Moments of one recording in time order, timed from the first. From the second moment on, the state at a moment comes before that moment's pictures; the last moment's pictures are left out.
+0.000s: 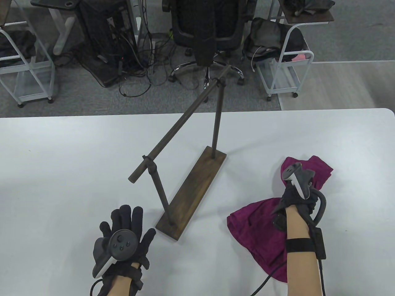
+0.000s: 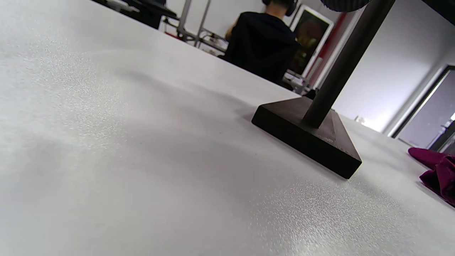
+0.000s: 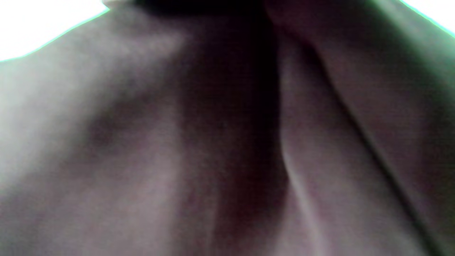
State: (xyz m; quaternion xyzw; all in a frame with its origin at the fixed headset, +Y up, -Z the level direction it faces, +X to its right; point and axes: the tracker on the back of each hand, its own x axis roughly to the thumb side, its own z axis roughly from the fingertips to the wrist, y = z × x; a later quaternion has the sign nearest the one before) left_hand -0.232 -0.756 -0.178 -0.07 -0.06 0.22 0.97; right_hand 0.267 -0.761 -0.330 -0.36 0.22 0.90 0.05
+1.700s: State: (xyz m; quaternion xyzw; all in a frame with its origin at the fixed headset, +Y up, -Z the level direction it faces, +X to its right) left_hand -0.232 -0.749 -0.173 -0.05 -0.09 0.25 0.96; right_hand 0.140 -0.568 -0.257 -0.07 -0.07 0.98 0.18
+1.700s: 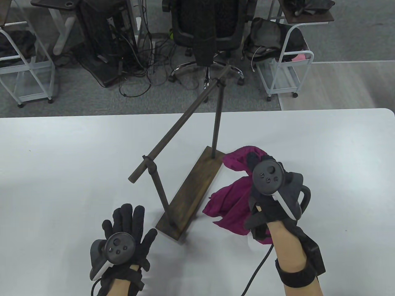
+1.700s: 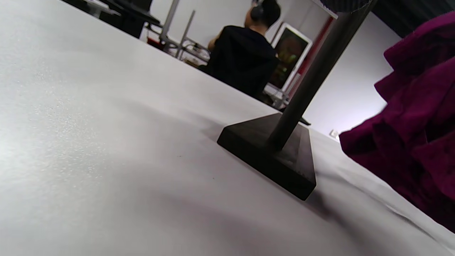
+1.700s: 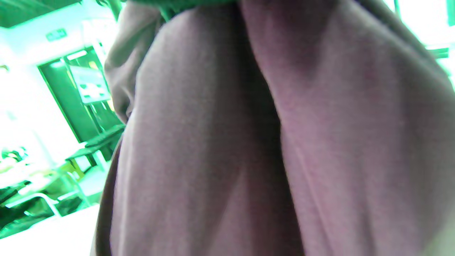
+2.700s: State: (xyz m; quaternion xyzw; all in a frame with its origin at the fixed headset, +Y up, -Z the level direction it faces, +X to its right) left_hand -0.230 -0.746 -0.172 -0.05 -0.10 0.25 0.96; right_hand 0.087 -0.469 -0.248 0.04 -0.32 0.86 0.40
